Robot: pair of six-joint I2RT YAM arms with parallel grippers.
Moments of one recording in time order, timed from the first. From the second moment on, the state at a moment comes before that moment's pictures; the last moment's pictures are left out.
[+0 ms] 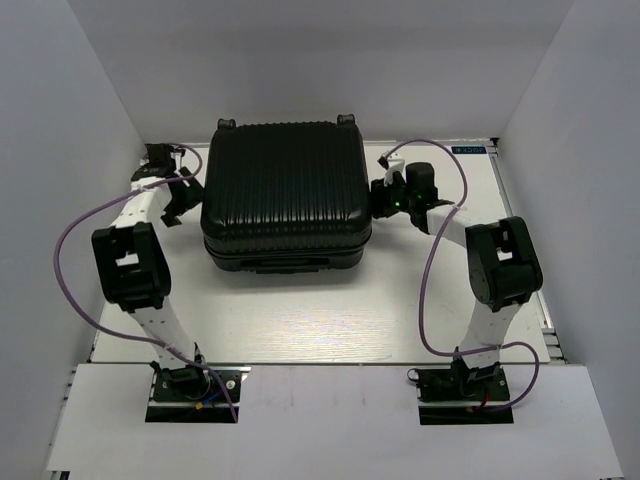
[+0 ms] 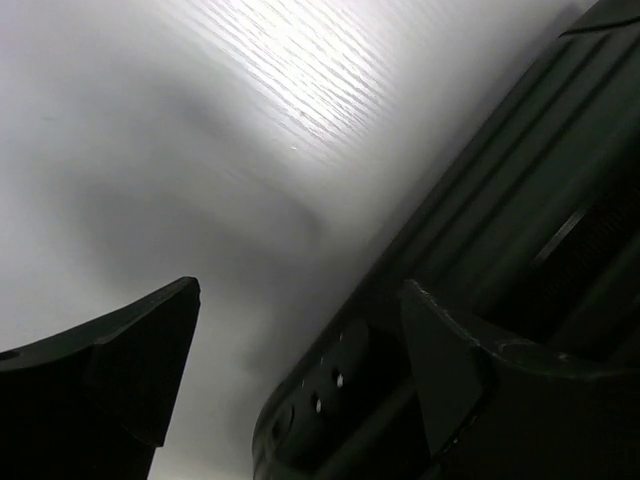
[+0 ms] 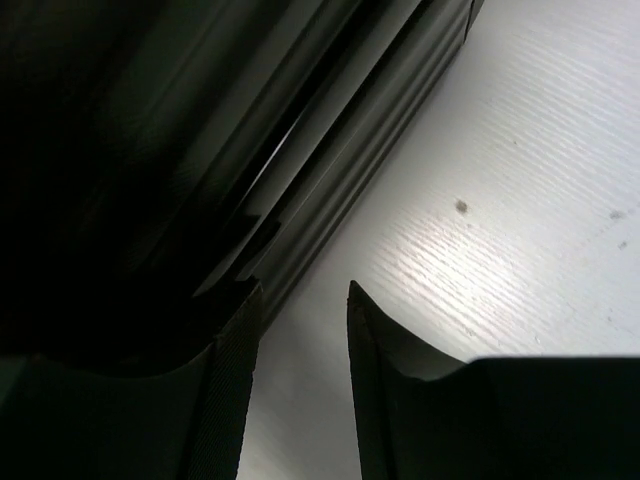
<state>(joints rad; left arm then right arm) 0.14 1.84 1.46 -0.65 -0.07 -0.52 0.30 1.86 1.12 0.20 -0.47 -0.01</state>
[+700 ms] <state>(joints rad) 0.06 1.77 1.32 -0.52 -0.12 -0.35 0.39 1.39 0.65 0.17 -0.43 -0.14</state>
